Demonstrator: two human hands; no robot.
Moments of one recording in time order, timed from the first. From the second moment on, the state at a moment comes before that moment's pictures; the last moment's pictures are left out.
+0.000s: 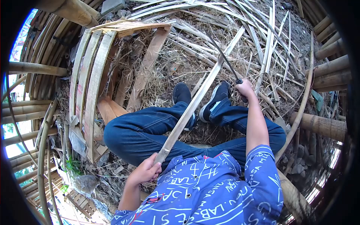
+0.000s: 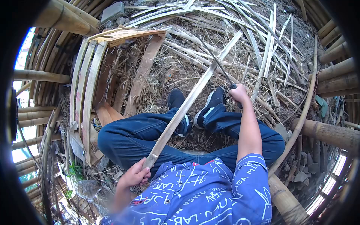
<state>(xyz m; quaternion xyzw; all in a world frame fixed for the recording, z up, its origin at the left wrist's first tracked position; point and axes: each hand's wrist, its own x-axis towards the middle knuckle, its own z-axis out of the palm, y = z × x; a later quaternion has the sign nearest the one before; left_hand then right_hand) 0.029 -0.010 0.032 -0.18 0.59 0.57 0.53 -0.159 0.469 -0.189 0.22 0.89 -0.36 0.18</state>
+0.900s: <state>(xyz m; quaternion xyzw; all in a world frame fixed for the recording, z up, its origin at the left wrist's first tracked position) 0.029 0.001 0.036 -0.17 0.65 0.55 0.49 -0.094 0.386 -0.131 0.22 0.85 -0.45 0.18</state>
